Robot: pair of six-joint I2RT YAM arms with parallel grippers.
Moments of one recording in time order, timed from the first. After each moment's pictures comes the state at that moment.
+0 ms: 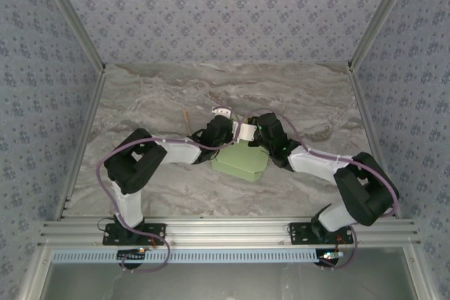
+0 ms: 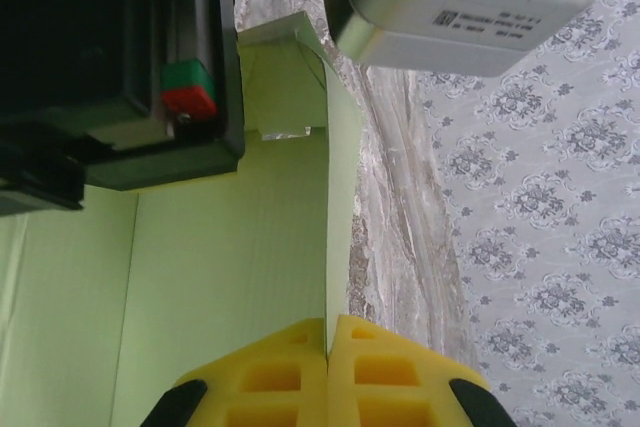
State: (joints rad) left arm -0.81 1.89 0.97 0.35 -0.36 -0.40; right arm 0.64 1.46 0.69 0.30 0.15 -1.01
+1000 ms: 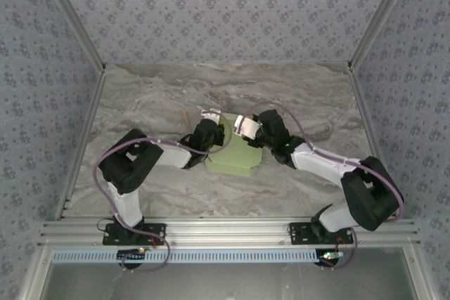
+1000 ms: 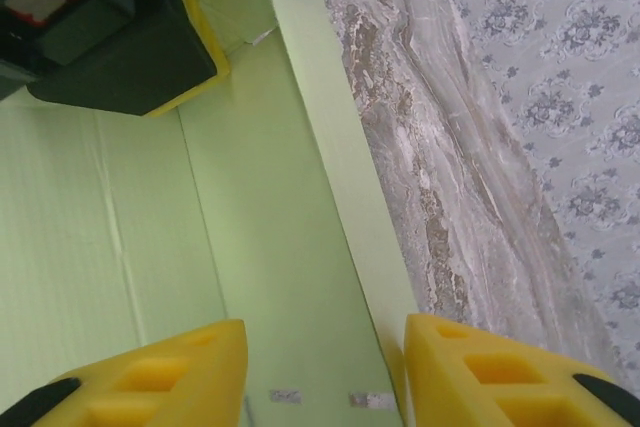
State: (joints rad) left arm -0.75 1.85 0.80 0.56 -0.32 -0.31; right arm 0.61 1.40 0.74 0.10 0.07 -0.71
